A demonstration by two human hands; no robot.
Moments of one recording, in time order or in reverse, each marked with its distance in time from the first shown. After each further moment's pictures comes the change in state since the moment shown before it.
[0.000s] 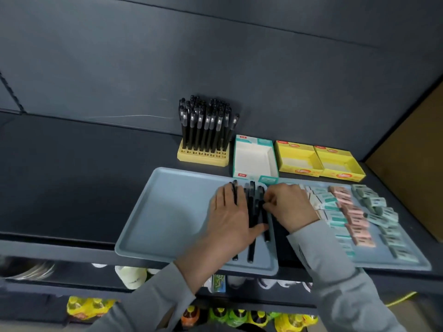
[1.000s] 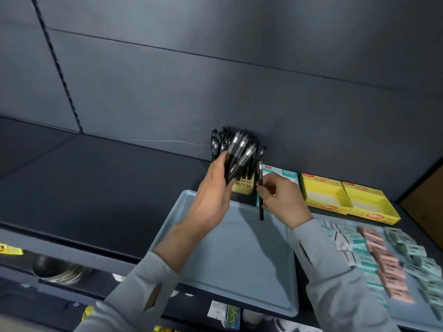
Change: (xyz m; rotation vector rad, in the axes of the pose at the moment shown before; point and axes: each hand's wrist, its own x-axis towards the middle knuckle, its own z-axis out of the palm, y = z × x) left_hand 0.023 -0.069 -0.085 -0.535 0.575 0.115; right_hand 0.048 -0.066 -0.030 0.487 0.171 -0.189
